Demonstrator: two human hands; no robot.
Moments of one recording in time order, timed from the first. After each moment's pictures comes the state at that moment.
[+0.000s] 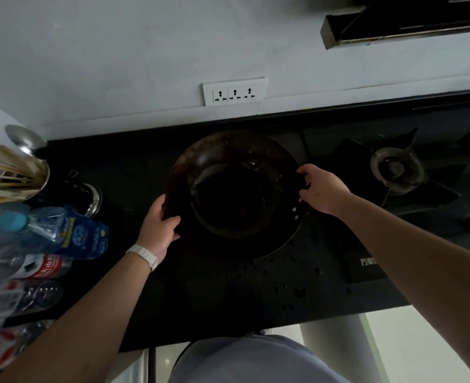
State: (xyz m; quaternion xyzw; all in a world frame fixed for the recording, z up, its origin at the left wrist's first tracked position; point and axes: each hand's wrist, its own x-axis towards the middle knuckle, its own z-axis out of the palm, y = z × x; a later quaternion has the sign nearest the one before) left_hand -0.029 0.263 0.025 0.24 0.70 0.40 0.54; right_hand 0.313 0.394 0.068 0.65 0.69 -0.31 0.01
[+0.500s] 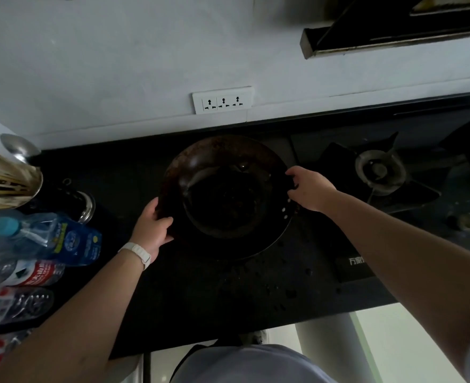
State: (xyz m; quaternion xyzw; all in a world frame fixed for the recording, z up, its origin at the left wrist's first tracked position) left_hand -0.019 0.270 0.042 0.23 0.71 0.40 0.53; right_hand 0.317 0.396 0.074 0.64 0.71 -0.31 0.02
